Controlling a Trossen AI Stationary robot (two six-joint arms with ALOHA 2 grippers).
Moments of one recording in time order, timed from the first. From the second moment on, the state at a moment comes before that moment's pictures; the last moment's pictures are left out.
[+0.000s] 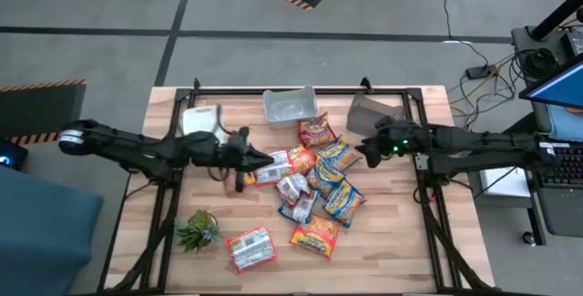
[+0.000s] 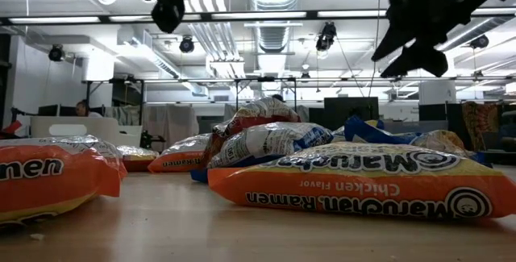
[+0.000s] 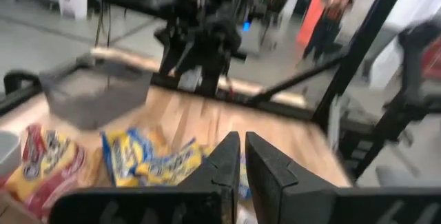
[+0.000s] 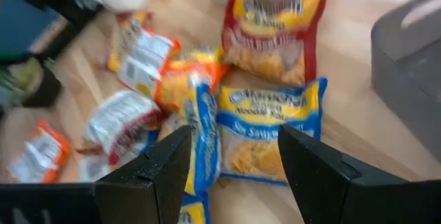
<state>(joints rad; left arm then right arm) -0.07 1.08 0.64 0.29 -0.07 -0.26 -0.14 0.80 0.61 -0.47 0.12 0.70</state>
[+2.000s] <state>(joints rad) -0.07 1.15 0.90 -0.44 -0.51 0.30 -0.19 1.51 1.04 -0.51 -0.24 0.65</state>
